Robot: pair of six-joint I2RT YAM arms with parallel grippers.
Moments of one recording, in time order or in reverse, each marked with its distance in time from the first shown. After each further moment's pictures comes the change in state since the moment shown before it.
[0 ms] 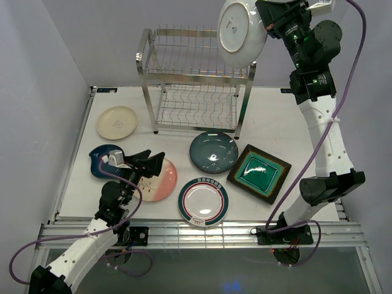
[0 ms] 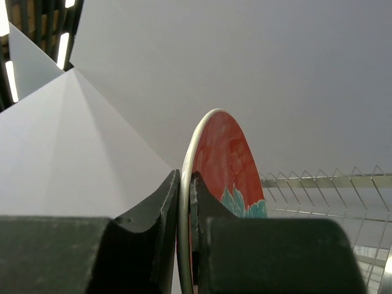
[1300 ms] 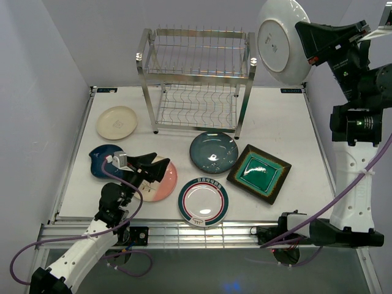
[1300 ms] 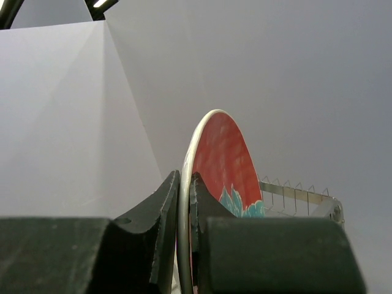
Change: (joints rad) left arm 0.000 -0.027 -0.014 -0.002 0.147 0.003; right arm -0.249 -0.431 -0.333 0.085 -0.351 -0.216
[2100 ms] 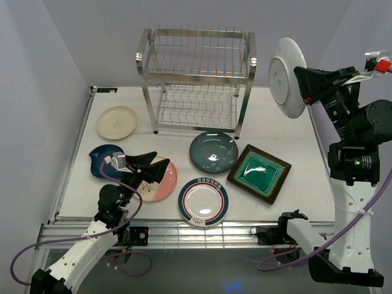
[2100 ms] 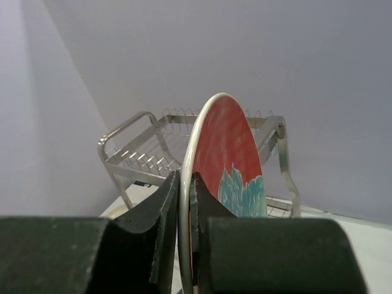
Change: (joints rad) left arm 0.002 -0.018 0.000 0.040 0.027 0.006; right arm 0.000 -0.264 -0.291 -0.240 0.114 -0.238
